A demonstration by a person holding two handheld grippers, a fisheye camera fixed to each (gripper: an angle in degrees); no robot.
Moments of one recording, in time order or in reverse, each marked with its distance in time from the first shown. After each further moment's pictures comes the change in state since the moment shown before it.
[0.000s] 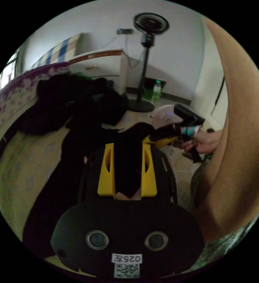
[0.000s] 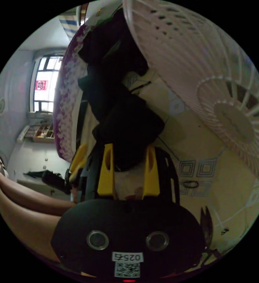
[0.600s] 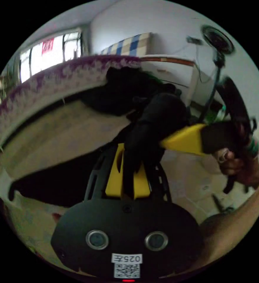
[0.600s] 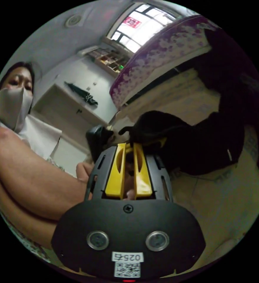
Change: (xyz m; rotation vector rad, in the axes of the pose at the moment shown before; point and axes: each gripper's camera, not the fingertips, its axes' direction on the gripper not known) left arm -0.091 0.038 -0.121 -0.009 -0.370 -0.595; right arm -0.208 0.009 0.062 -0.361 -0.342 -0.829
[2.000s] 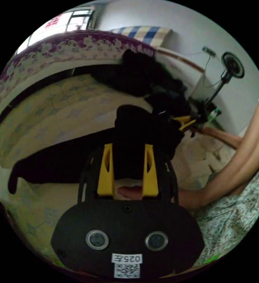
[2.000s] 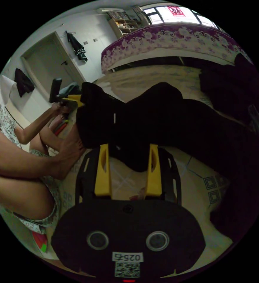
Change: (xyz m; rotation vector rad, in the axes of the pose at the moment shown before) left arm -0.181 -0.042 -0.077 -0.169 0.040 0.020; right arm 0.003 -0.022 0.109 -0.339 0.303 -0.356
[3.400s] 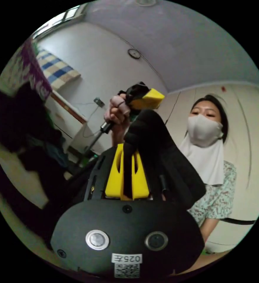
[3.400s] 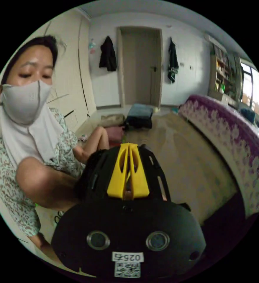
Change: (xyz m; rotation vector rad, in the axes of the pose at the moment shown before) left arm 0.009 -0.097 -0.025 0.608 1.422 0.149; right arm -0.321 -0.214 -0.161 0.098 -0.330 -0.677
